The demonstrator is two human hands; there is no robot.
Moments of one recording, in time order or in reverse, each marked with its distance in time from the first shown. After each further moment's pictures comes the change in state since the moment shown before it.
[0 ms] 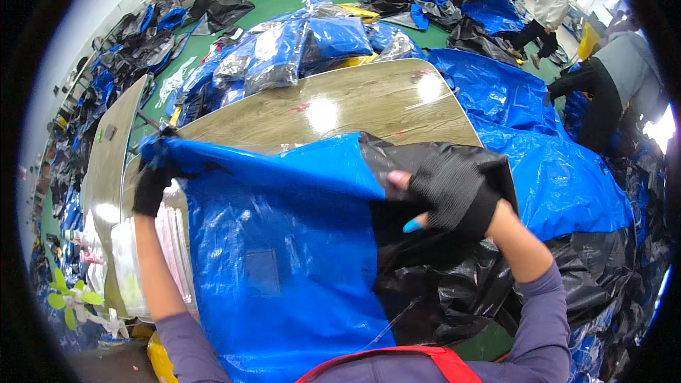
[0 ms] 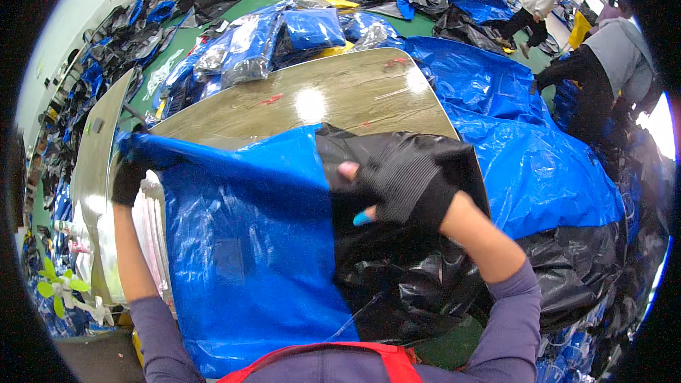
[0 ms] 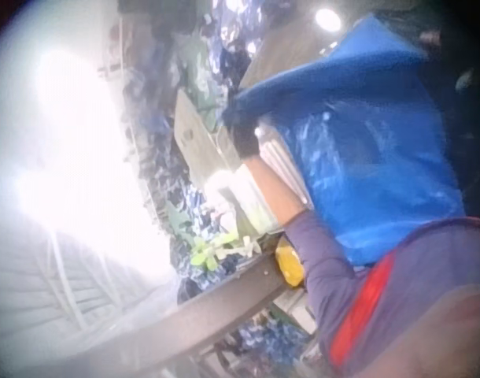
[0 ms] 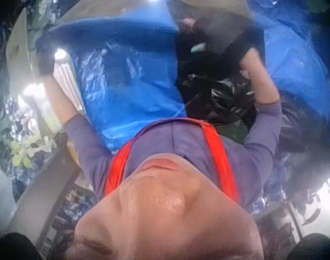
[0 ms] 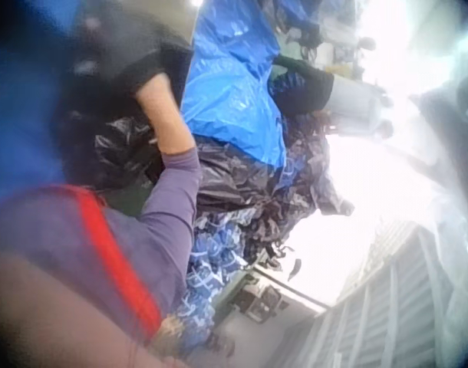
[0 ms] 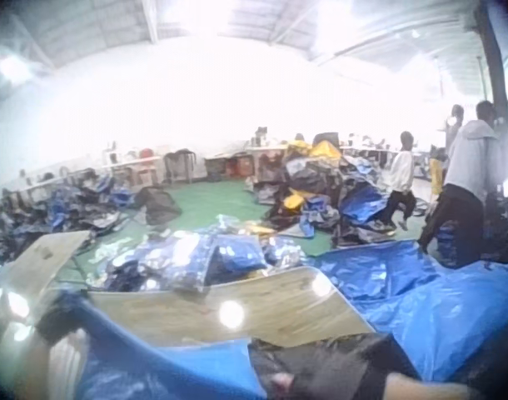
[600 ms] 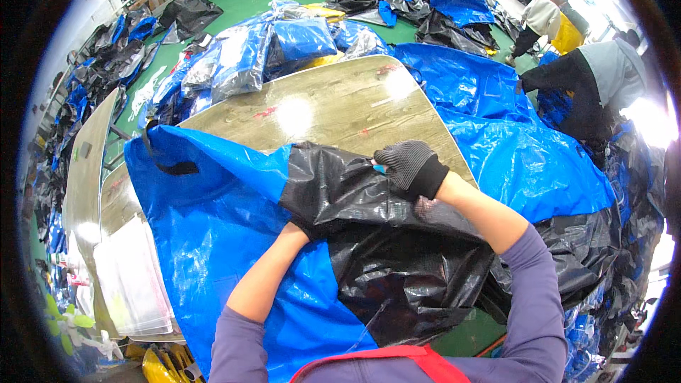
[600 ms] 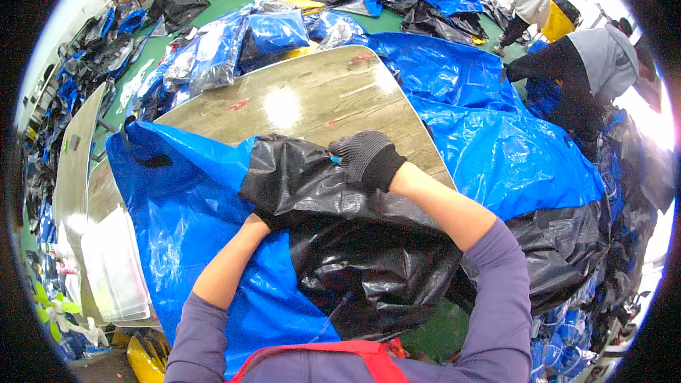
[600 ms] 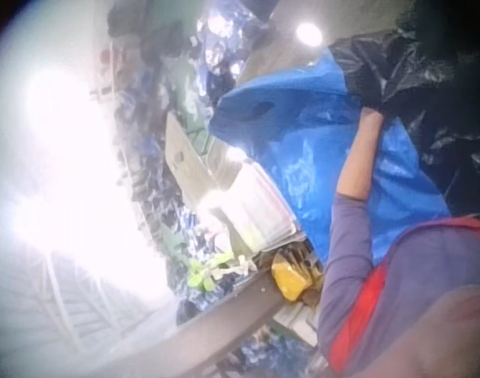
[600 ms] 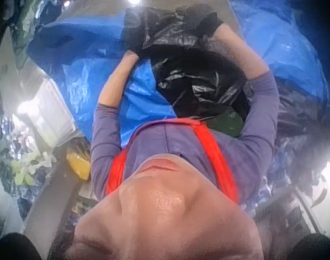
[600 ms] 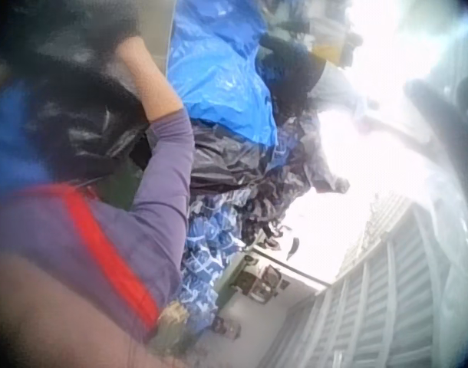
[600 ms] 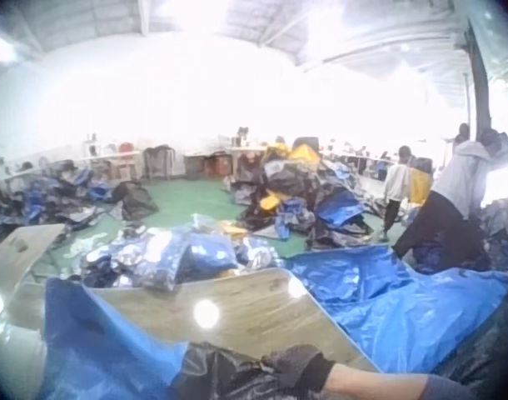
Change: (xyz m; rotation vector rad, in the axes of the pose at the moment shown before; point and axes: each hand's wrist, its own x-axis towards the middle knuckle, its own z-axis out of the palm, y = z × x) left_hand -0.061 0.248 0.319 -0.377 -0.523 0.341; right_hand 0.005 0.046 0.073 0.277 -0.061 0.328
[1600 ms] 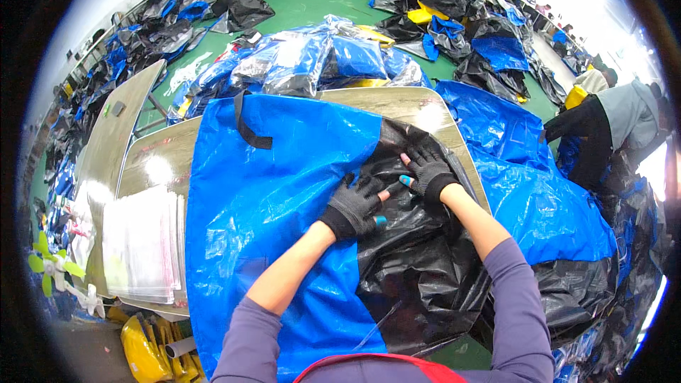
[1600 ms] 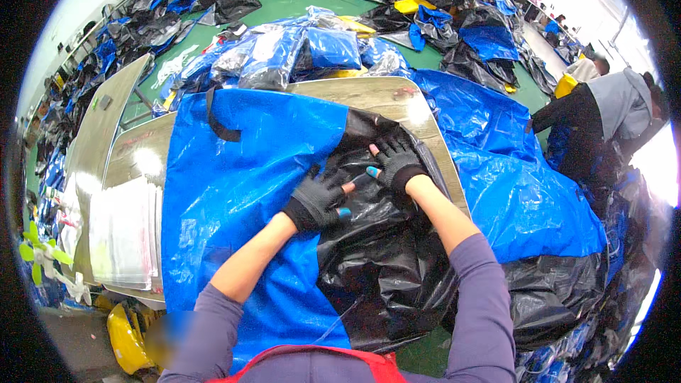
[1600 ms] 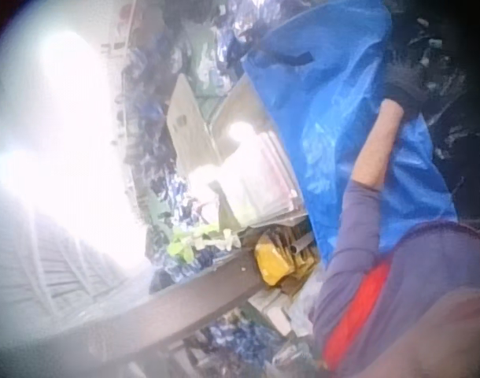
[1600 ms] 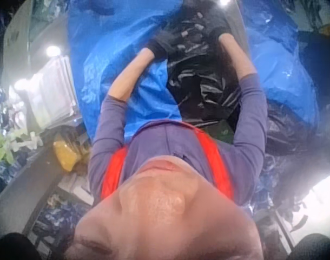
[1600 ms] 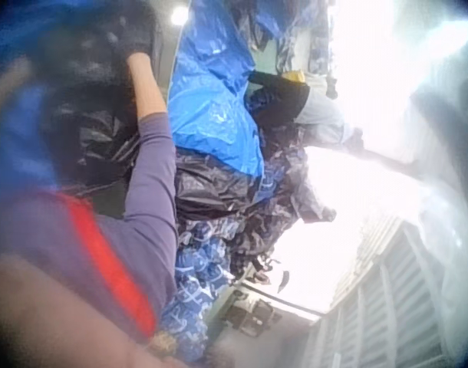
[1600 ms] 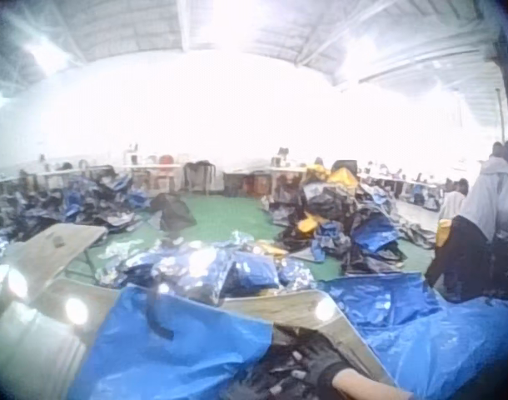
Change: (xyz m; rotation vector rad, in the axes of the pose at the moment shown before) left_hand -0.003 0.008 -0.019 0.573 0.092 0.264; right_hand 0.039 0.064 0.067 -0.394 -0.157 0.088
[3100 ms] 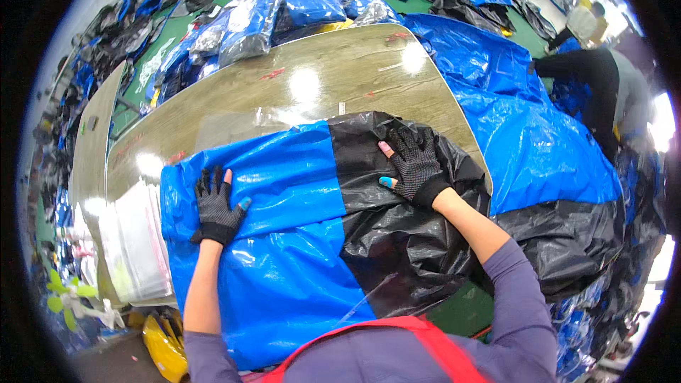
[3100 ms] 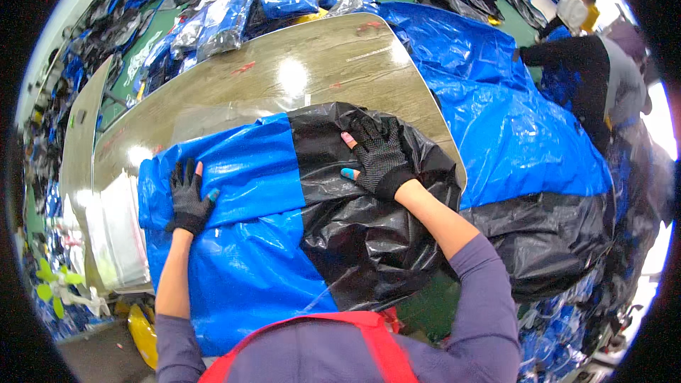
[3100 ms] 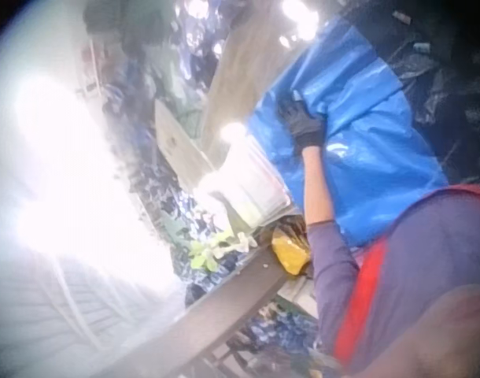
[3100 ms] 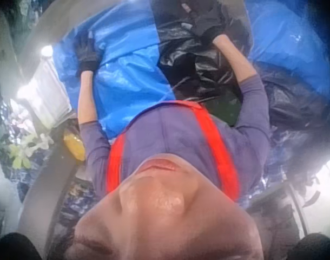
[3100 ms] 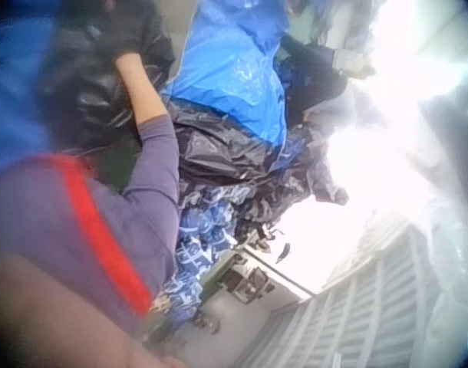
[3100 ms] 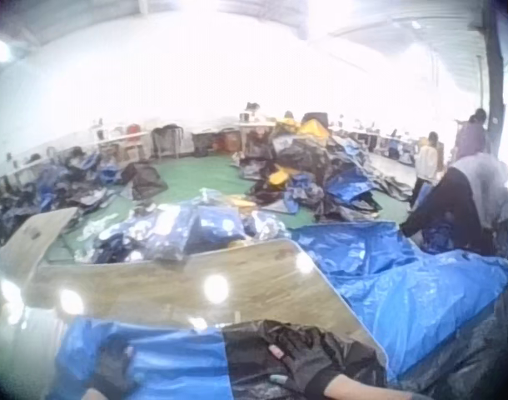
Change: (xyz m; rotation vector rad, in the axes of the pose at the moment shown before) left_hand -0.183 -0.051 -0.080 0.443 -0.168 -0.603; right_hand -0.115 -0.065 -0.020 0.171 0.084 0.043
